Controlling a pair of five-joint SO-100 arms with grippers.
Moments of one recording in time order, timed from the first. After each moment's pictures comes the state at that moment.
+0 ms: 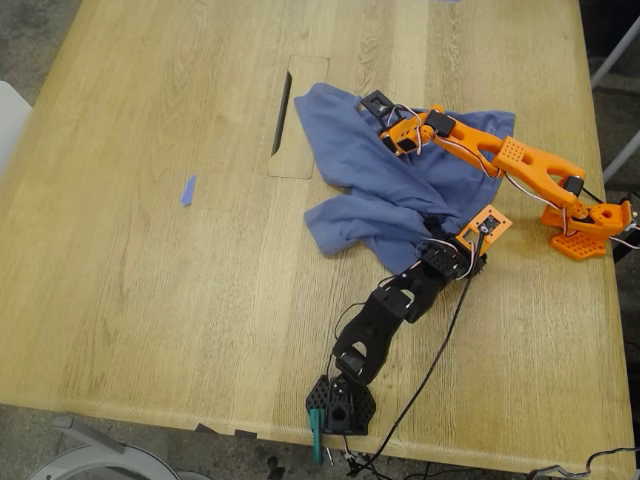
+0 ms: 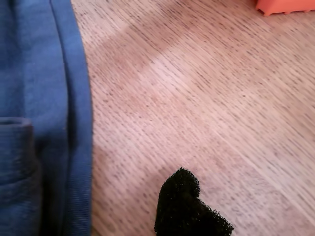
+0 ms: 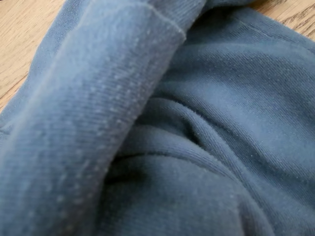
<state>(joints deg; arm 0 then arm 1) 38.3 63.3 91.6 17.9 -80.9 19.6 18.2 -5.4 65.1 -72.2</state>
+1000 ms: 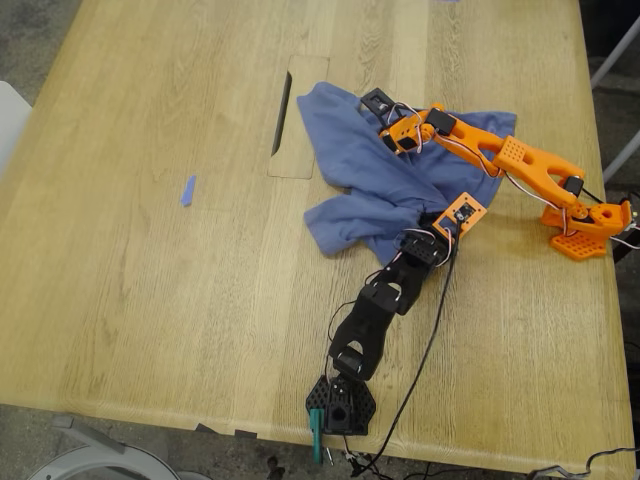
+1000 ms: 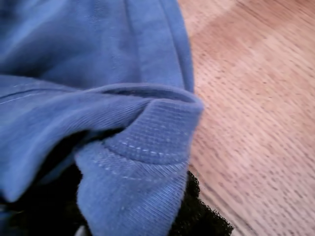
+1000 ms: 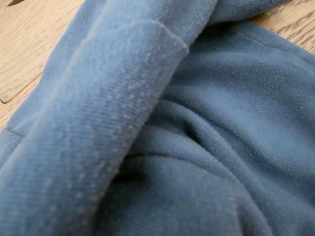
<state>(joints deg) 32.1 64.2 97.5 21.8 -76.2 17.2 20.3 -5.4 66.3 -72.2</state>
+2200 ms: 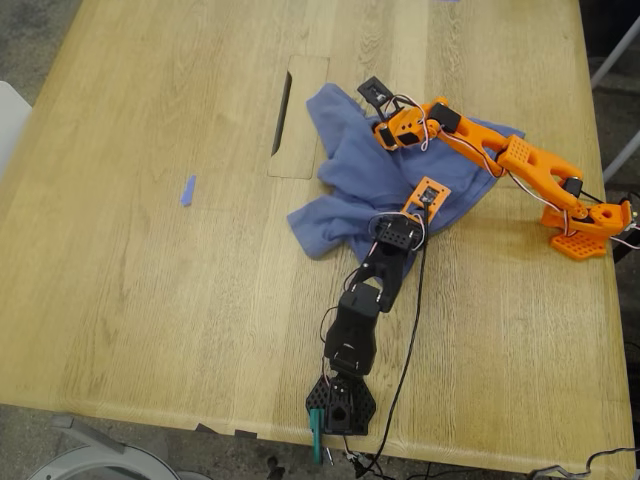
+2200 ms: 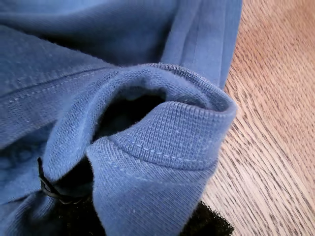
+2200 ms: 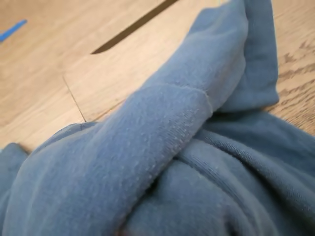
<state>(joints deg) 22.5 79.7 94.2 37.5 -79.4 13.0 31.2 -5.3 66.5 -71.8</state>
